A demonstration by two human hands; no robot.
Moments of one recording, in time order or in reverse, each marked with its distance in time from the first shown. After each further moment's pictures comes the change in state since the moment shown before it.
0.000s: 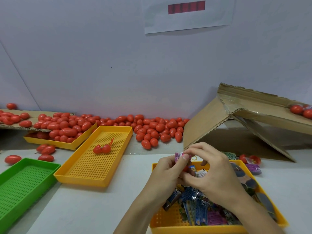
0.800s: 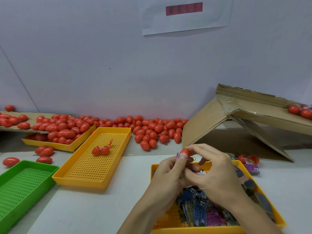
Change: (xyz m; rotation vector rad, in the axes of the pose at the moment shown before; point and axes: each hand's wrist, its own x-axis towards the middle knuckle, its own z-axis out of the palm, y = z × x) left_hand 0.000 -0.001 0.011 -0.246 -0.016 -0.013; right_hand 0.000 -0.002 -0.001 0.041 0.108 -0.015
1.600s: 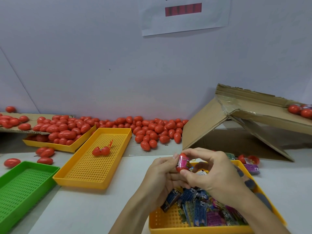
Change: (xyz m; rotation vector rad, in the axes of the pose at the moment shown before) left_hand -0.003 0.014 -0.016 -0.043 -0.025 -0.081; right_hand 0.001 0.007 -0.010 0.288 -0.225 0.211
